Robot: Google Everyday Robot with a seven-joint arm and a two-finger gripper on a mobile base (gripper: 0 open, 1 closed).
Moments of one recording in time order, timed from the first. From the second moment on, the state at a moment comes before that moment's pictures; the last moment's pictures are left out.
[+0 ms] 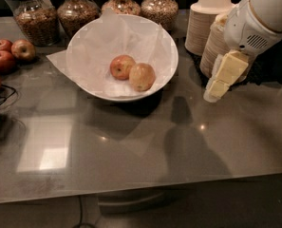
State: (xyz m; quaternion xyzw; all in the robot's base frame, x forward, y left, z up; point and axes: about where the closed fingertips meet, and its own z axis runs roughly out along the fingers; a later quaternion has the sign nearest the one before) arm 0.524 -0.167 0.960 -0.61 0.75 0.00 0.26
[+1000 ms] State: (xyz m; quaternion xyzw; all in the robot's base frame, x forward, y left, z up) arm 0.562 -0.109 0.950 -0.61 0.72 0.10 0.32
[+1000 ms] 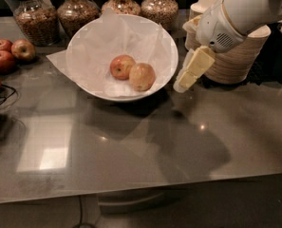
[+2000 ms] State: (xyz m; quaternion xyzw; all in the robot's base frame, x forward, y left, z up) arm 0.572 -0.057 0.961 -0.65 0.67 0.13 0.34
